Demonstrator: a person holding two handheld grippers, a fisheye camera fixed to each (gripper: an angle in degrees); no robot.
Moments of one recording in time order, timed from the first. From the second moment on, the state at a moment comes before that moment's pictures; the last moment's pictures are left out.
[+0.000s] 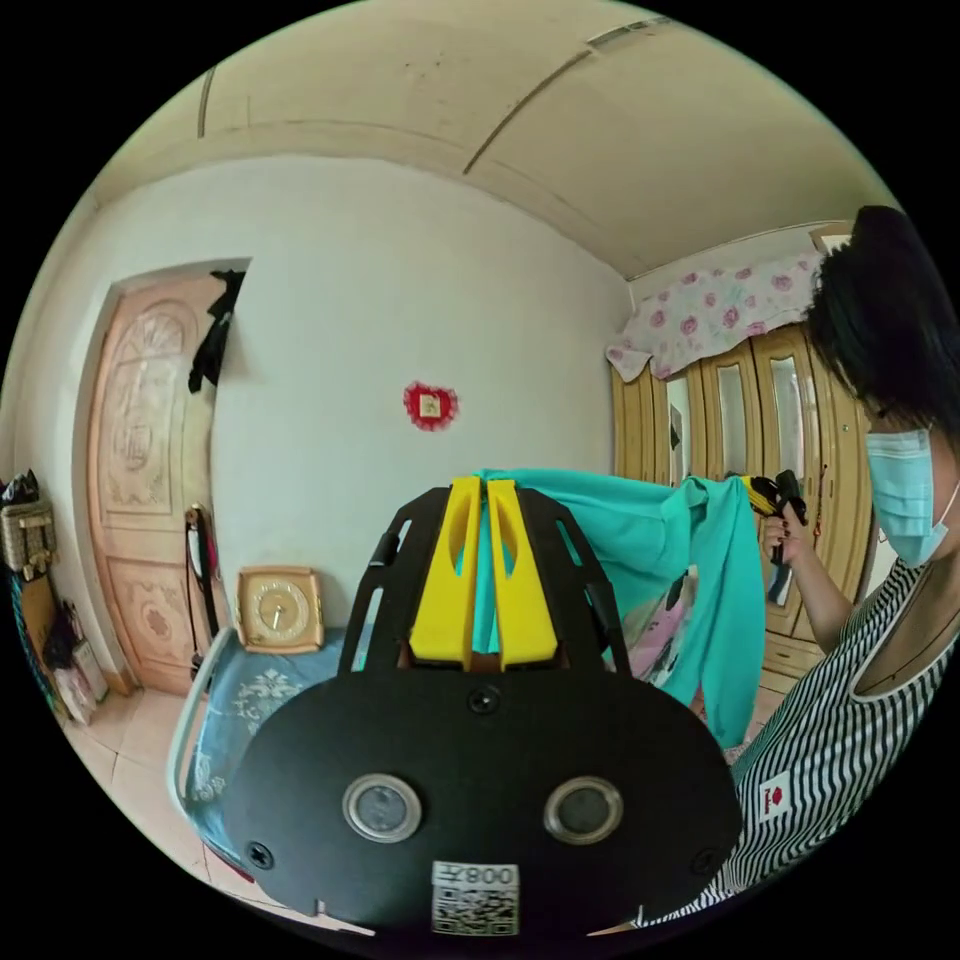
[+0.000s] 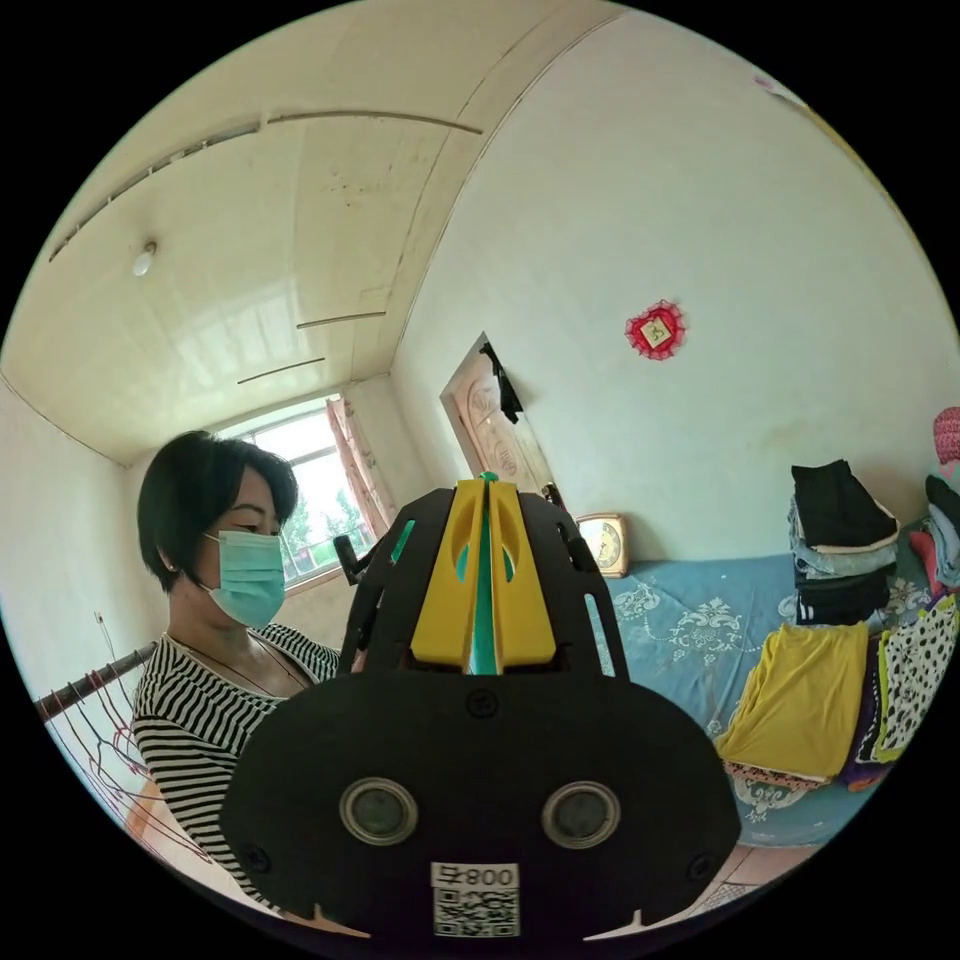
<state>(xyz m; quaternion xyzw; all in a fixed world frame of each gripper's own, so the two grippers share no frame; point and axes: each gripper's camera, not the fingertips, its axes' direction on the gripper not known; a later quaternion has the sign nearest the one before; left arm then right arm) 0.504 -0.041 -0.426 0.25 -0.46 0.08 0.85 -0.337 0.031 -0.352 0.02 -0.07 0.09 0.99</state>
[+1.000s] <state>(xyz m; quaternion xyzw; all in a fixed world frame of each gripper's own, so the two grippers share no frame) 0.604 -0.082 -0.603 0.26 -0.54 0.07 0.80 -0.411 0.218 -0.257 0.01 -0.09 0.03 1.00</state>
